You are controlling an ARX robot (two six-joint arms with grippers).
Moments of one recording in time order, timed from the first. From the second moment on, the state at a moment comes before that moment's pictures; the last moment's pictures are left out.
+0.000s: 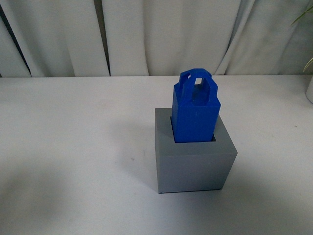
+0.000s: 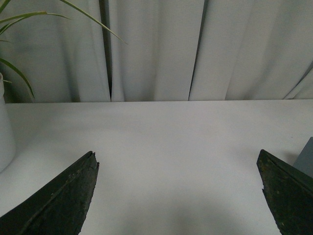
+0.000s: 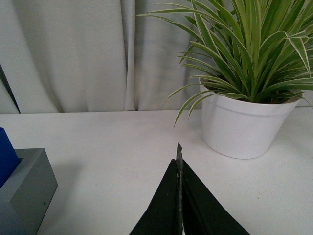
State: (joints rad) left arm 0.00 0.00 0.02 0.00 0.00 0.00; right arm 0.00 0.21 0.00 0.22 0.00 -0.01
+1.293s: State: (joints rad) left arm 0.00 0.00 0.02 0.00 0.00 0.00; right arm 0.00 0.00 0.01 0.00 0.00 -0.01
